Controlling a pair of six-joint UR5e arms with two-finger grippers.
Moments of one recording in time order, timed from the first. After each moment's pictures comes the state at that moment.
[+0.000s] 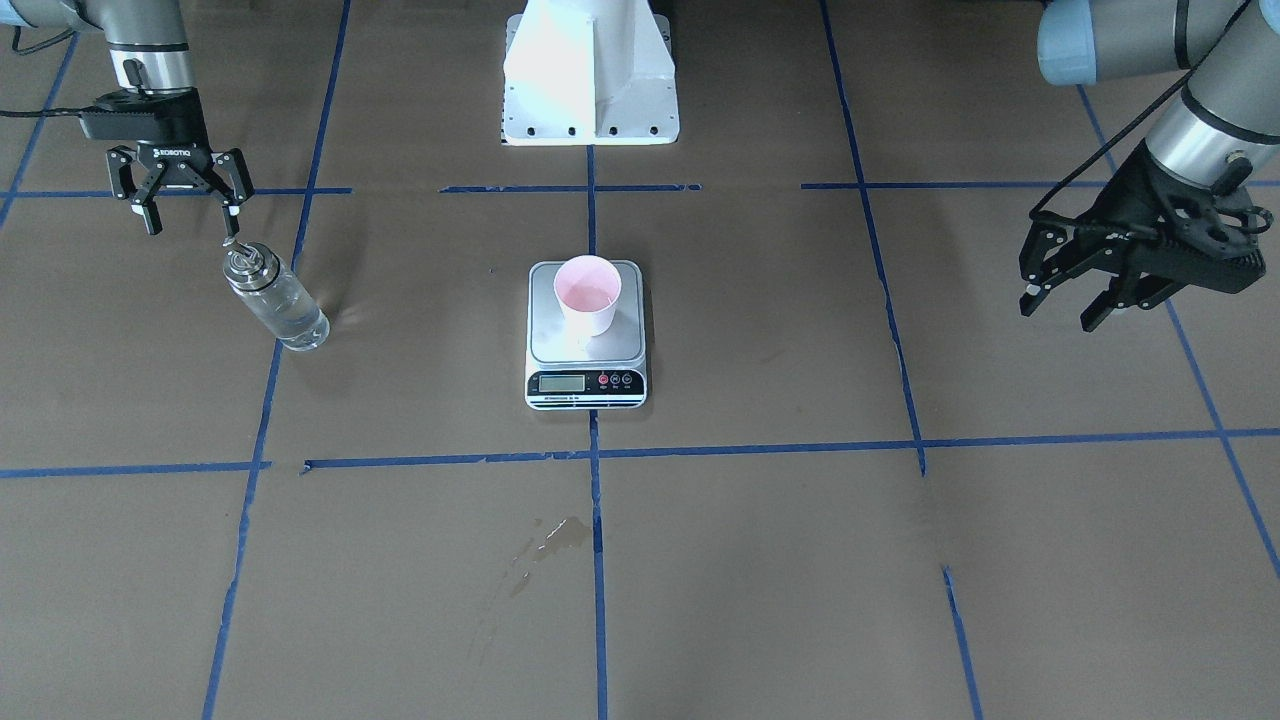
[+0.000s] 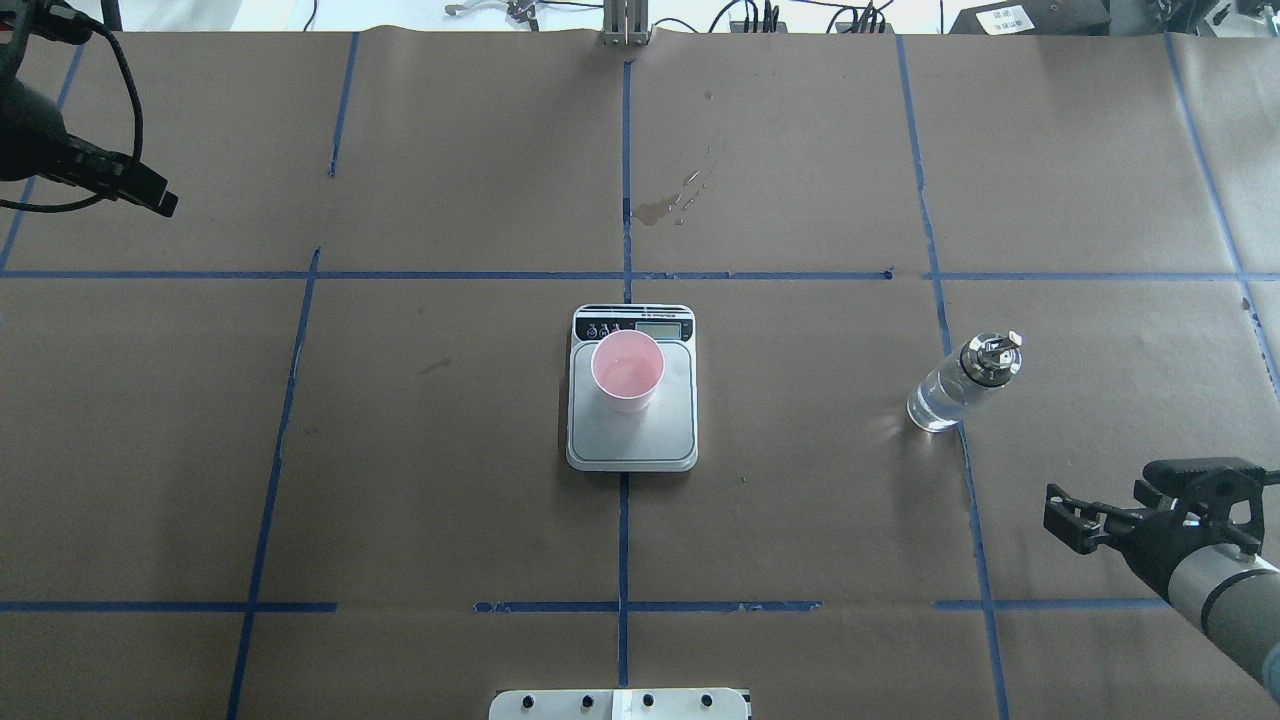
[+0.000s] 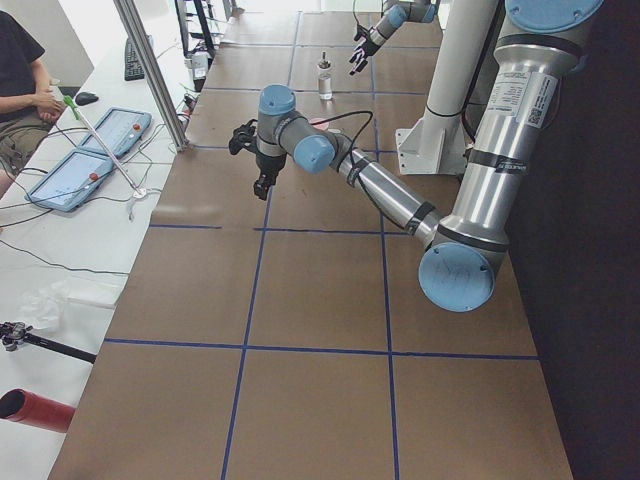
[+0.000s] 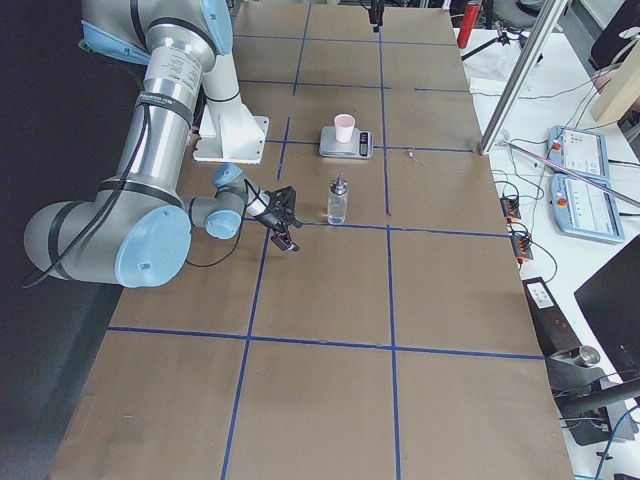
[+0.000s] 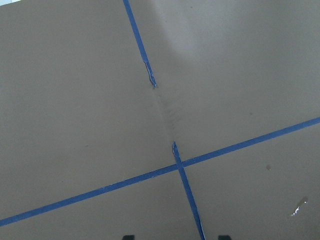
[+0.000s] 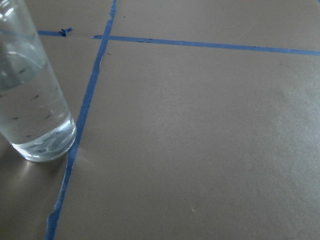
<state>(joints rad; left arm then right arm) -1.11 -1.81 -1.94 -1.67 -2.18 -0.48 0.15 -2.08 2.05 -0.79 1.04 1.43</state>
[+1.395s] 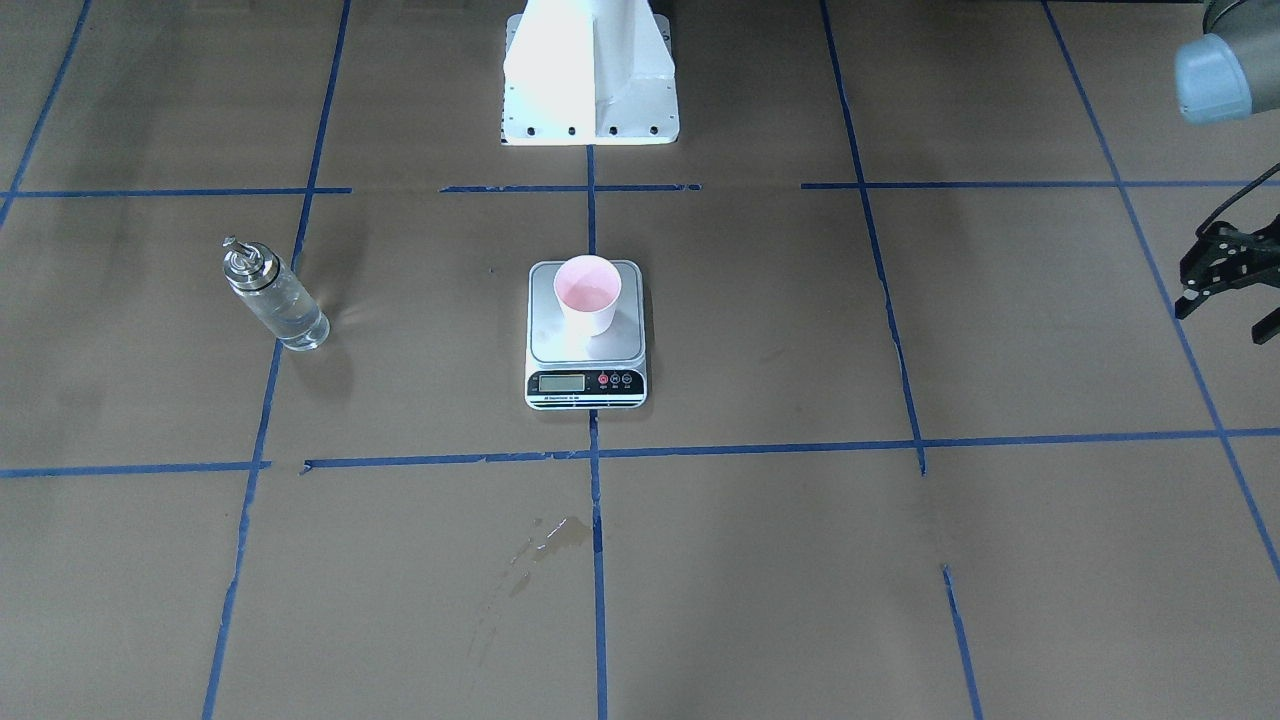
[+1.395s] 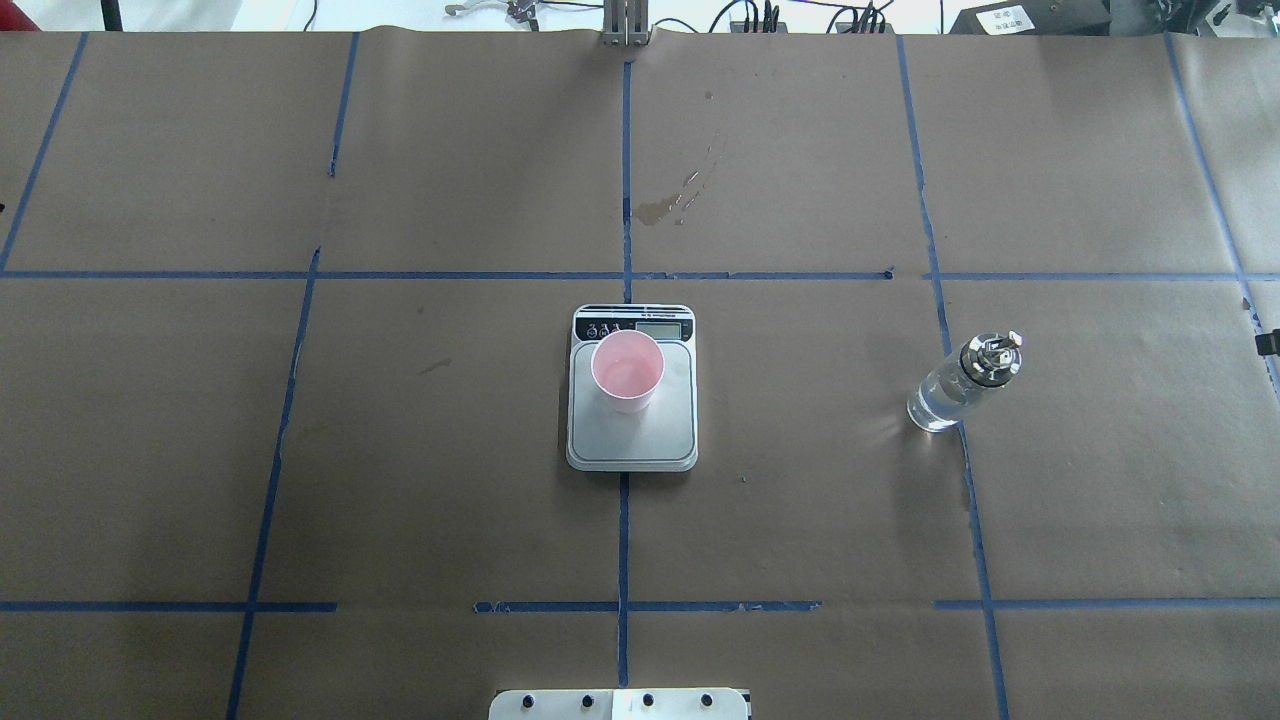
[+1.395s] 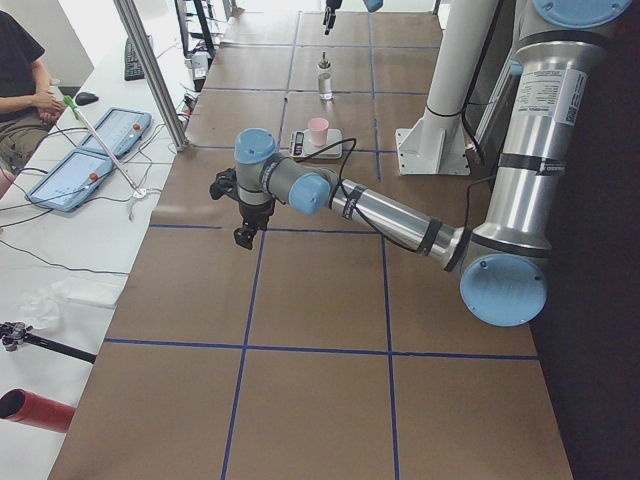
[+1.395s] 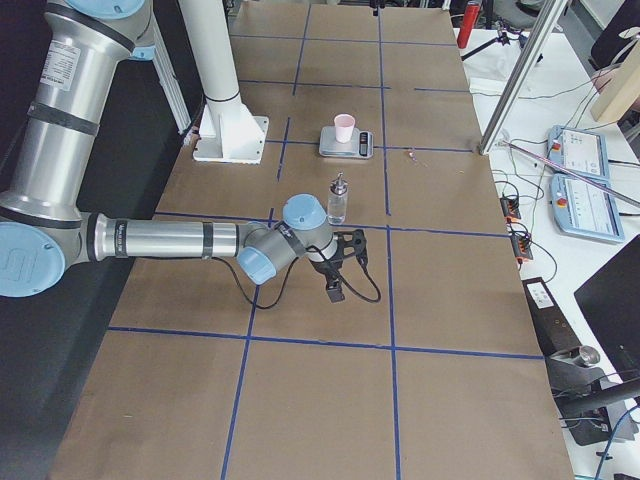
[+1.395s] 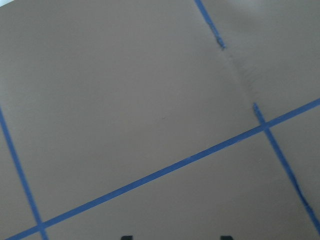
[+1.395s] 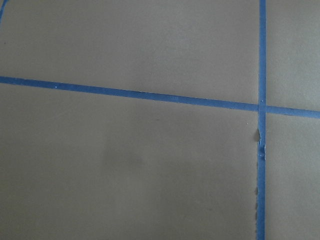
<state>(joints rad) -1.34 -1.69 -1.78 -1.67 -2.29 0.01 1.25 -1.84 1.82 -0.96 2.16 0.51</state>
